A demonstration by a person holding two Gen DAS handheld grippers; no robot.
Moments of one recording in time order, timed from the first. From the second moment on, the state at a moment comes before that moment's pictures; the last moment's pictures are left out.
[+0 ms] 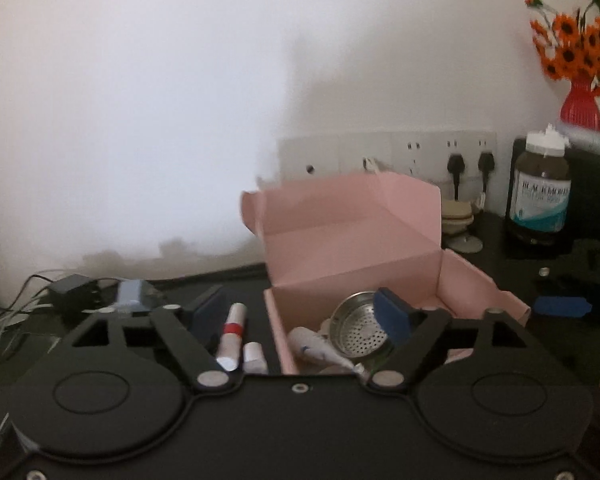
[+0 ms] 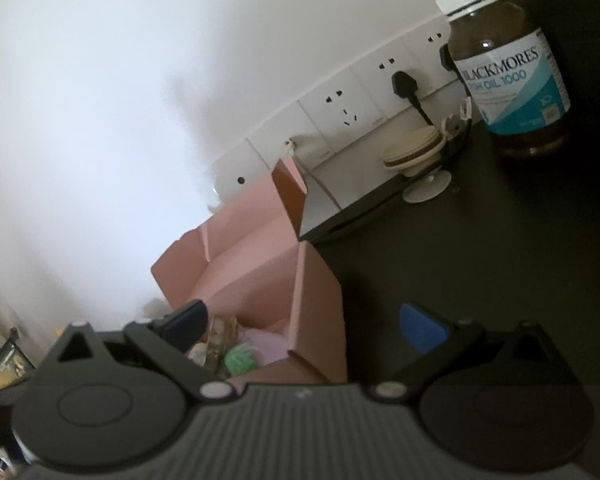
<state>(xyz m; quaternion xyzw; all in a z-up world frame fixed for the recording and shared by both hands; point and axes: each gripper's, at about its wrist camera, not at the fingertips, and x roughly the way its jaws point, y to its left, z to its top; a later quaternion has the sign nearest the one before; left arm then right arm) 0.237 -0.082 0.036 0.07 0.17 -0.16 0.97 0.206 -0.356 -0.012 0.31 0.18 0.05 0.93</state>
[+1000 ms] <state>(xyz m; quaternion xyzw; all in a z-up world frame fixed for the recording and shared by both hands) 0.241 -0.050 0.020 0.05 0.19 -0.11 0.97 0.210 -0.352 -0.016 0.28 0.21 0.03 0.94</state>
